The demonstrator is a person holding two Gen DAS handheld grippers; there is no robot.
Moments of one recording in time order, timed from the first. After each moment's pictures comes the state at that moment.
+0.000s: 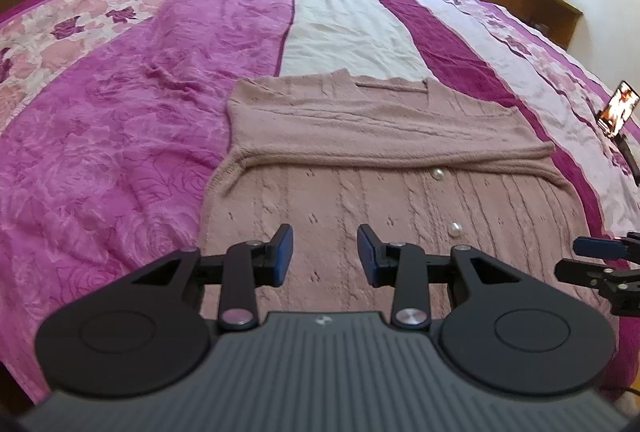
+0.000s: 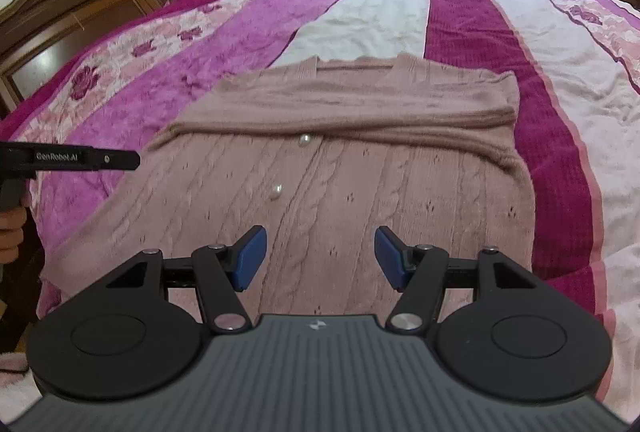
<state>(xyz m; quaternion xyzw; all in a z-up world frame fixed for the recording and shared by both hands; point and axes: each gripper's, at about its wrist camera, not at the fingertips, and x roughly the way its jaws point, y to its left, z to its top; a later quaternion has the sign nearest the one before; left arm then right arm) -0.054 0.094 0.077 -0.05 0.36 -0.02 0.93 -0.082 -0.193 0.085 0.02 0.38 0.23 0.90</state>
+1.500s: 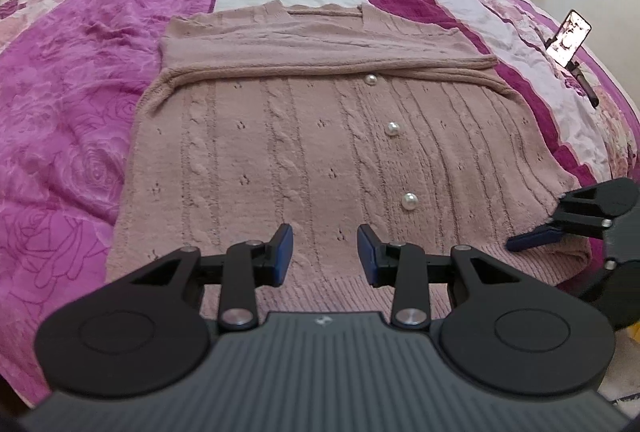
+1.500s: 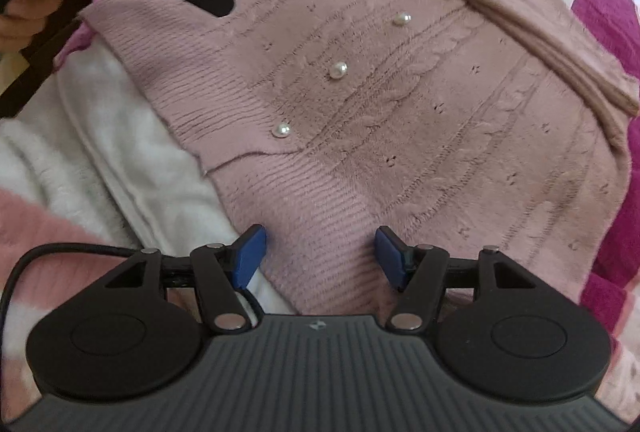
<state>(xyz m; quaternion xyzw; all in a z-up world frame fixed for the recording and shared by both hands) -0.085 0.066 0.044 -0.03 0.42 -0.10 0.90 -0.111 -0.151 0.033 -0.22 0.49 0.35 0.77</state>
